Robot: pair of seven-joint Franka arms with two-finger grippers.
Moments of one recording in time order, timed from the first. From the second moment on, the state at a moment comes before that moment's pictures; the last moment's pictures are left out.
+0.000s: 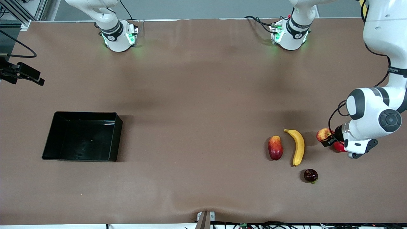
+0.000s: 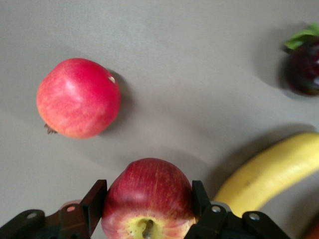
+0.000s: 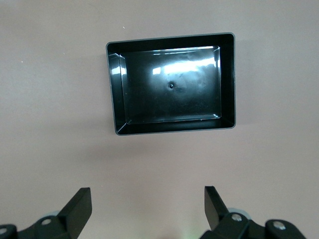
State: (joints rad) left arm 0.15 0.50 -0.10 -1.77 0.09 2.22 -0.54; right arm -0.02 -0.01 -0.06 -1.56 0.03 1.50 0.01
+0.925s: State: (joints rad) left arm 0.14 0.44 -0.17 -1.74 0.09 2.10 -0.55; right arm -0.17 0.28 -0.08 -1.57 -0.02 1.67 0.00
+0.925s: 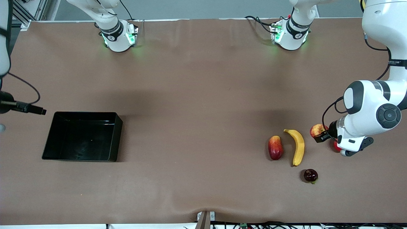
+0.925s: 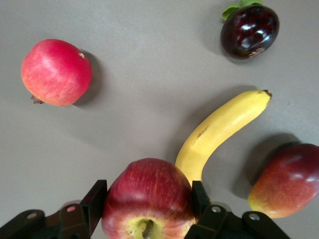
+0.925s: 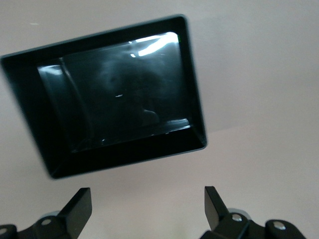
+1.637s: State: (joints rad) left arm 0.14 0.42 -0.19 -1.68 0.09 1.99 -0.55; right arm -0.25 0.61 -0.07 -1.57 -0.01 2.05 -0.30
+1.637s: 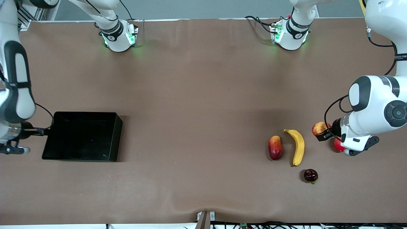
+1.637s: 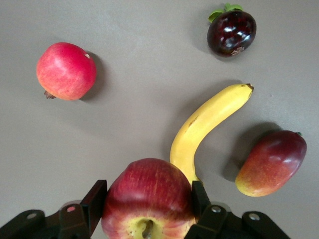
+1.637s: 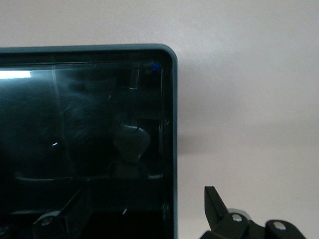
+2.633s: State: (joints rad) left arm 0.15 0.40 -0.19 -1.67 0.11 1.94 -0.55; right arm -0.28 0.70 -0.07 -1.54 0.15 2.08 -0.40
